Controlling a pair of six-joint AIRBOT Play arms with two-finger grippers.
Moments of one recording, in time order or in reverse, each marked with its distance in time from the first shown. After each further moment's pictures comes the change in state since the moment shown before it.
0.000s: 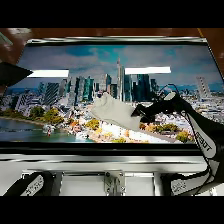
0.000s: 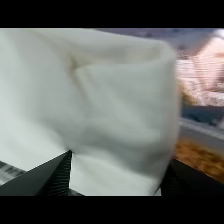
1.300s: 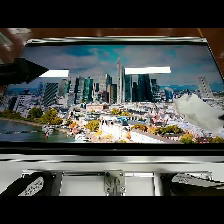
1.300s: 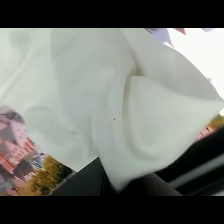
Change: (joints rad) left arm -0.134 -0.079 -0.045 0.000 0.156 -0.090; right arm -0.999 0.191 0.249 -0.452 0.263 -0.049
